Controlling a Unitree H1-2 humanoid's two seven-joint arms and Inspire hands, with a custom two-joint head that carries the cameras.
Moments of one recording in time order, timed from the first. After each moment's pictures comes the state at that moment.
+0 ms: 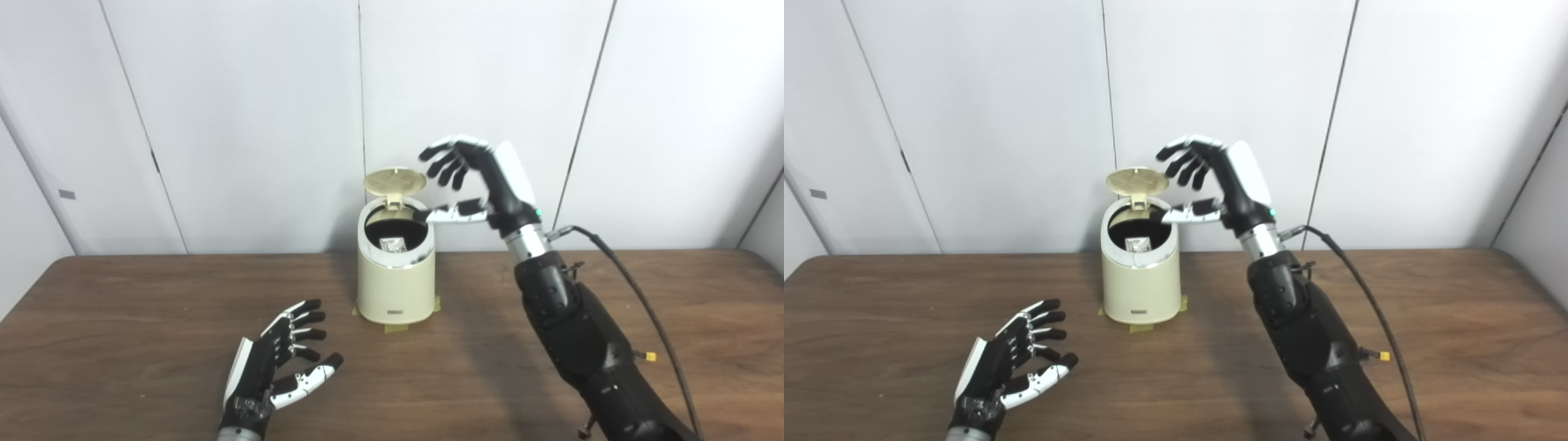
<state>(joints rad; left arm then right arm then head) -0.07 0.08 -0.04 -0.02 0.13 -0.10 -0.01 -0.78 -0.17 0.13 0.49 -0.37 -0.44 -0.29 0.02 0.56</state>
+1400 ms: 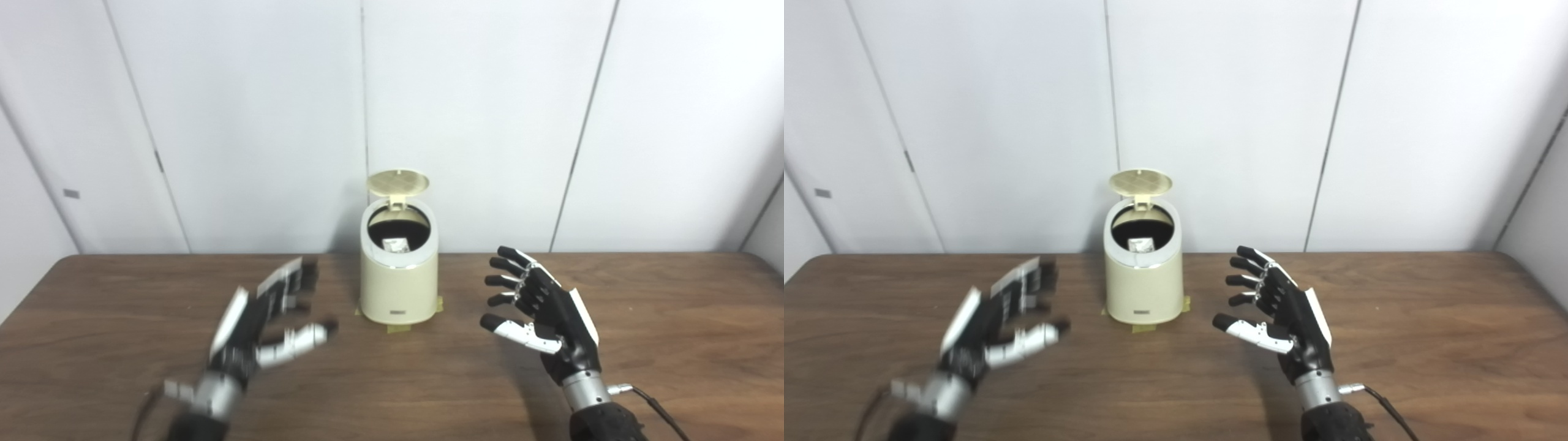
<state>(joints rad) -0.35 0.27 -0.05 -0.09 0.16 0.05 -0.16 -0.26 -0.08 0.00 0.13 0.09 -0.19 0.05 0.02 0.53</state>
